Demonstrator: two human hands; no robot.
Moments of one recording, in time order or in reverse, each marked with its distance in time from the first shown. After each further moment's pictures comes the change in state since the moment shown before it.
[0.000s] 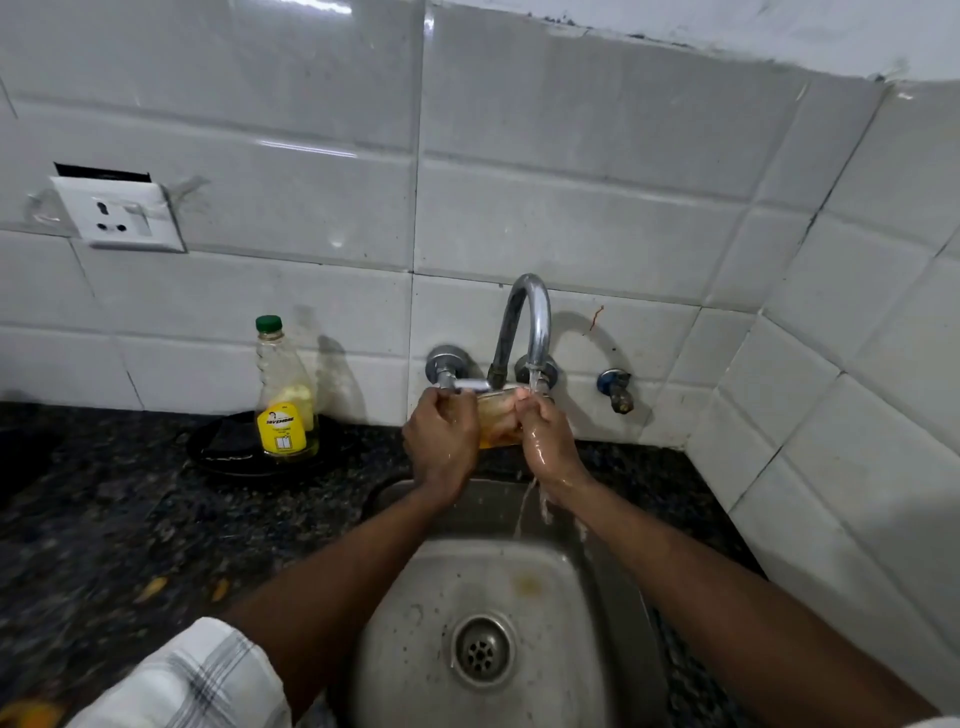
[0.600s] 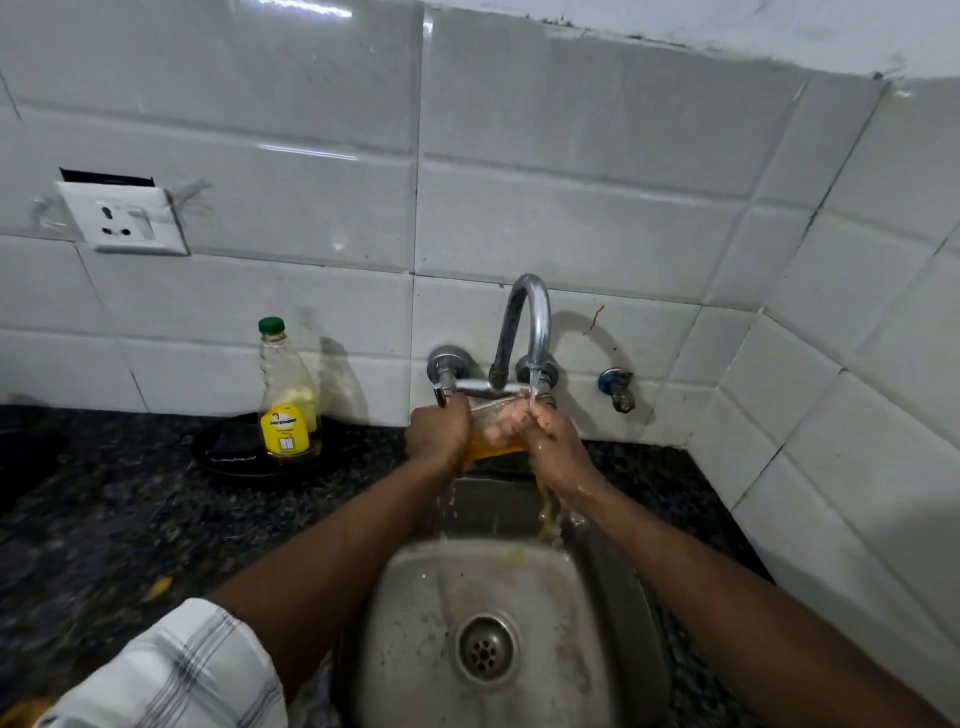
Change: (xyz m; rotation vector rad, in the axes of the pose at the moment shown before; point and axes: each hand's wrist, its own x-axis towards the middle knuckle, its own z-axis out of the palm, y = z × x) left_hand 0.024 -0.005 0.005 0.099 -0.228 -0.367; right_hand -0.009 0.001 -0.012 -0.012 -0.103 0.003
